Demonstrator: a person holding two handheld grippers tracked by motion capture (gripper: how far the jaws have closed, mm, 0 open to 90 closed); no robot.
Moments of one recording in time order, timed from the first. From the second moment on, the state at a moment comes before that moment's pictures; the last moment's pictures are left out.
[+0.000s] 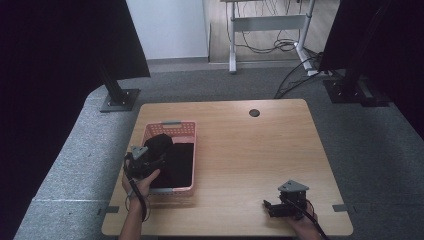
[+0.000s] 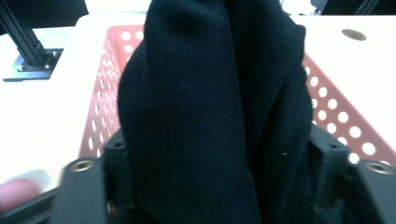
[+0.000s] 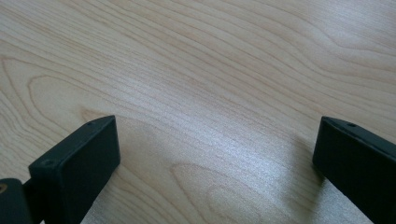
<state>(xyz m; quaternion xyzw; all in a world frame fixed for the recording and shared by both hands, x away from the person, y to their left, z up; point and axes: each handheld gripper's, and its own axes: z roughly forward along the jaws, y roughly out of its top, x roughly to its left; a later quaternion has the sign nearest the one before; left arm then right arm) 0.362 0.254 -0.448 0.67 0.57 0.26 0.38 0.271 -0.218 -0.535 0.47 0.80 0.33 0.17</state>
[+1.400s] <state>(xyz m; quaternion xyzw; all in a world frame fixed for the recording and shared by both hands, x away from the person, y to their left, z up) 0.332 0.264 -0.426 0.59 0.55 0.29 0.51 0.271 -0.218 -0.535 0.47 0.80 0.33 0.17</state>
